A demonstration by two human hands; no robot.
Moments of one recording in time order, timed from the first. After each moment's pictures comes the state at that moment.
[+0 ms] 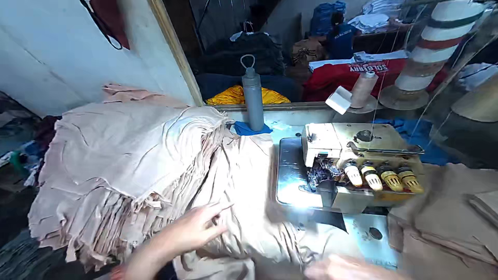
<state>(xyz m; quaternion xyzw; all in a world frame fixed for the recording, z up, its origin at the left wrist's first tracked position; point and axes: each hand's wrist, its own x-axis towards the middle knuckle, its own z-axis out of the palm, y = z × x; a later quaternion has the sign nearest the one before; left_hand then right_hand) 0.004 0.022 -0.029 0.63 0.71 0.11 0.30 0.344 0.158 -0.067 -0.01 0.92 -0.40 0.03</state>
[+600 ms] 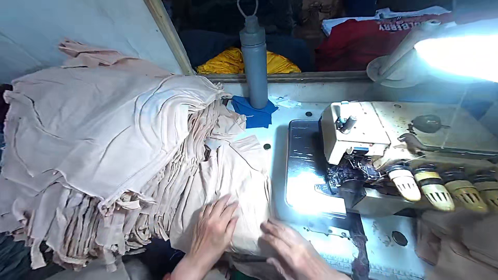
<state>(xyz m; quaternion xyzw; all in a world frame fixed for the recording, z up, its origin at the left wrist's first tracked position) 0.022 0.026 -0.176 0.63 0.75 0.17 -0.11 0.257 0.135 -0.197 0.08 0.92 -0.29 -0.24</state>
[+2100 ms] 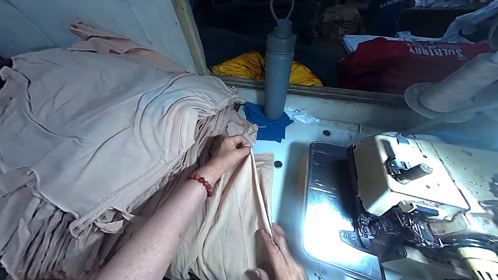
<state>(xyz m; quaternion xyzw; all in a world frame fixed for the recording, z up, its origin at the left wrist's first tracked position) -0.084 0.212 -0.111 0.48 0.73 0.44 0.21 0.205 0.144 -0.171 0.21 0.88 -0.37 -0.23</state>
